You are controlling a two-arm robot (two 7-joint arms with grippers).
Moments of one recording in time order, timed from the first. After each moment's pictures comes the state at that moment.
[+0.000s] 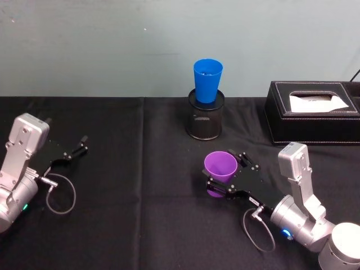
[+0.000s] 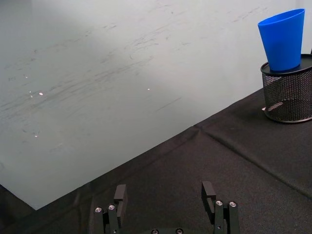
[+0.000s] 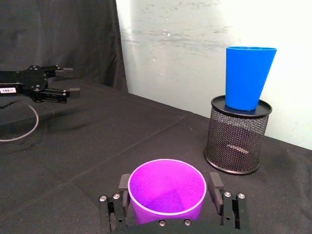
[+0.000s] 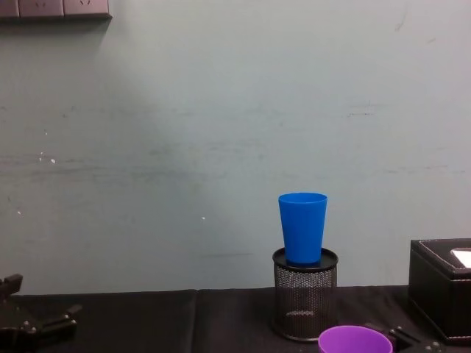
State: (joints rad) left arm -0.20 0.60 0.45 -1.41 -0.25 -0.12 0.03; right arm 0.21 0.40 -0.46 -1.26 0.38 -0.28 0.42
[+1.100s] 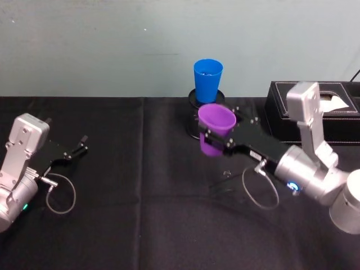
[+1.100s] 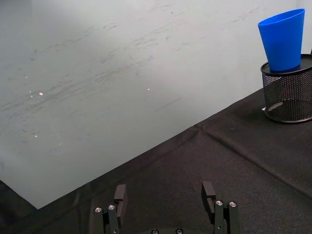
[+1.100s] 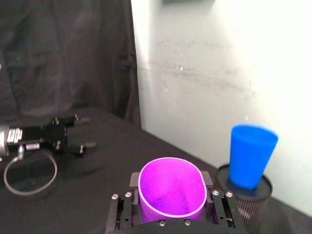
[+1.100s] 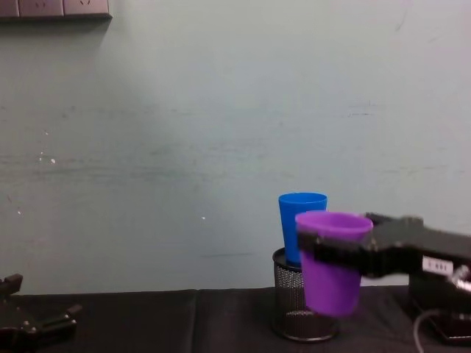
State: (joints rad) left arm -0.20 0.60 0.45 -1.41 -0.25 -0.12 0.03; right arm 0.26 0.44 -0.40 -1.52 0.40 -0.04 0.46
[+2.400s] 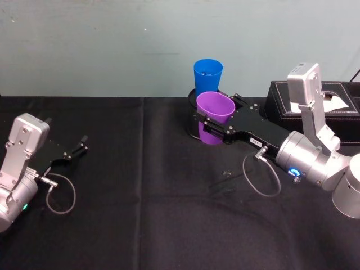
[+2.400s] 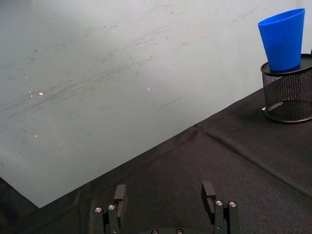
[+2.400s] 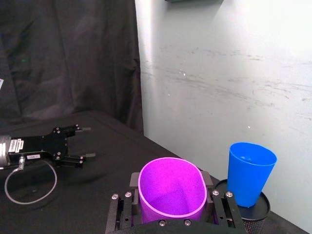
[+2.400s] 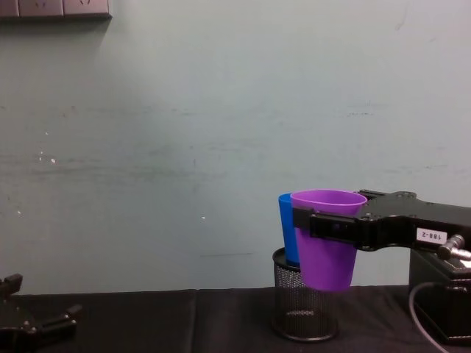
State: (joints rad) left arm -0.20 0.60 0.45 -1.41 -0.25 -0.12 0.03; right arm 0.32 0.44 -0.39 -1.53 0.41 0.02 0.49
